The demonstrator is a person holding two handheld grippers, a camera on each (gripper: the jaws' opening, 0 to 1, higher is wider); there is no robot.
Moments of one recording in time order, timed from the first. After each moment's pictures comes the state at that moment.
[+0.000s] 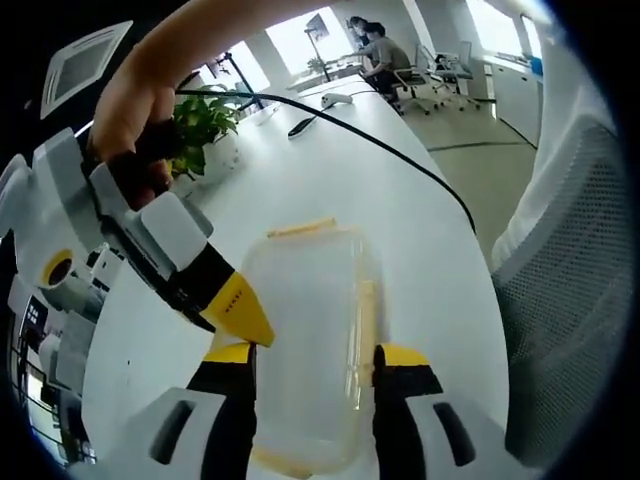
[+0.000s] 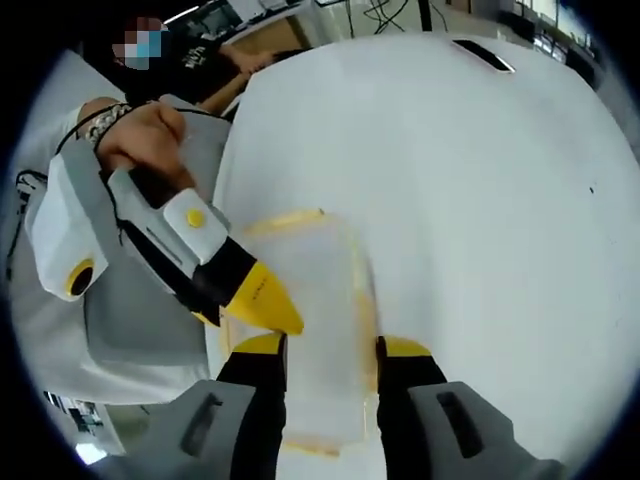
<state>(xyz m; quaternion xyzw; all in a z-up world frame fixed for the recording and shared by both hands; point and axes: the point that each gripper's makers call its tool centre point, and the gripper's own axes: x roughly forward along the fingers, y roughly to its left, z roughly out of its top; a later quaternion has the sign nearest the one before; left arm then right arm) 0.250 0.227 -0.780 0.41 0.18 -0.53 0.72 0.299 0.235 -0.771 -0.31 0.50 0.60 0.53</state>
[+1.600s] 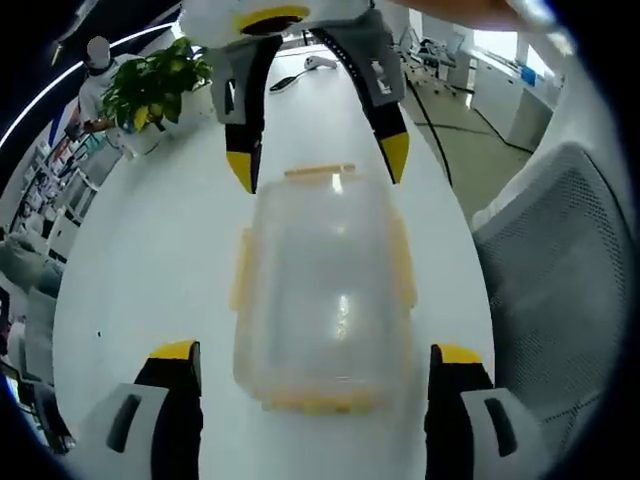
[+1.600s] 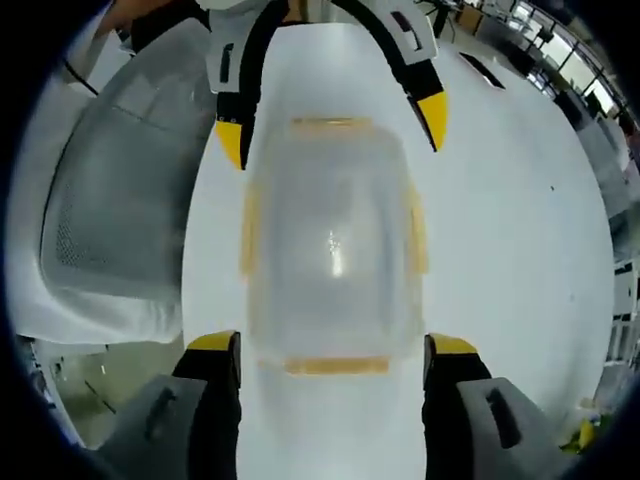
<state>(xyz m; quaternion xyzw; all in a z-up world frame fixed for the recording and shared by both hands) 0.274 0.268 -0.793 0.43 0.30 -0.57 0.63 0.258 0.170 -0.793 -0.43 0.45 0.55 0.56</state>
